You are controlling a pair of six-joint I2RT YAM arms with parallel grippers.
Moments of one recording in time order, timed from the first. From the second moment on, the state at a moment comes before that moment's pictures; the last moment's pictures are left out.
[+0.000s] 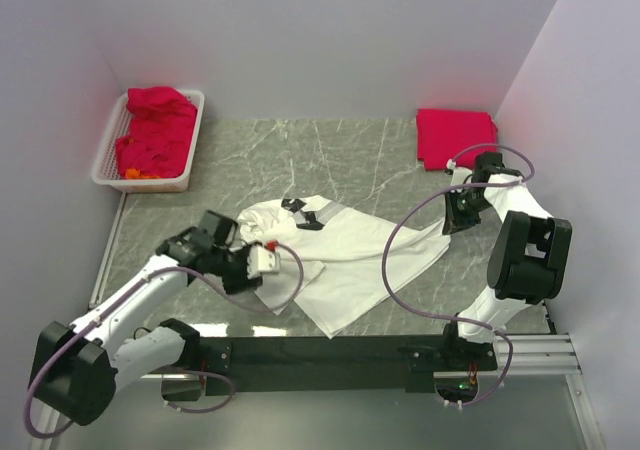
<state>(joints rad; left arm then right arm) -0.39 1.02 0.67 -0.71 0.56 0.96 -0.22 1.67 1.14 -0.83 -0.30 -0.31</state>
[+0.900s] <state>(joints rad) -0.53 1.20 0.68 -0.51 0.30 0.66 -0.22 1.63 1.19 -0.91 -0.26 -0.35</state>
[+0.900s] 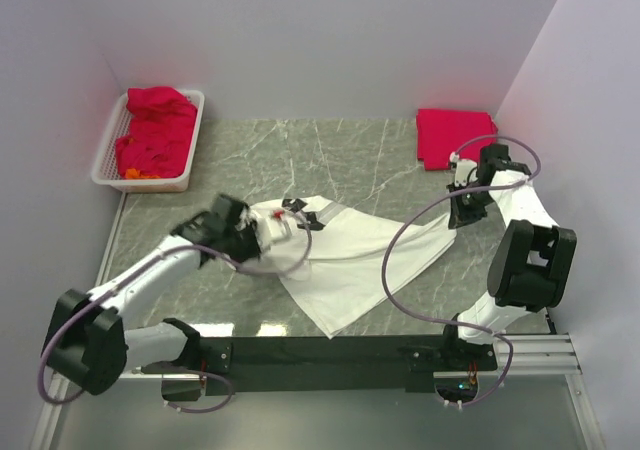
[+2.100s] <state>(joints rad) 0.07 0.93 1.56 -0.35 0.47 0.17 -0.15 1.02 1.78 -0.93 -0.21 -0.48</state>
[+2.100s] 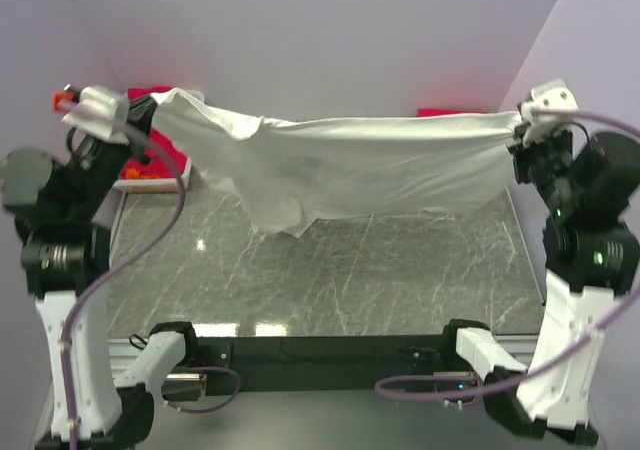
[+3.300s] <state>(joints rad) 0.06 1.00 1.12 -0.31 0.43 0.21 0.02 1.05 1.15 -0.57 -0.18 -0.48</state>
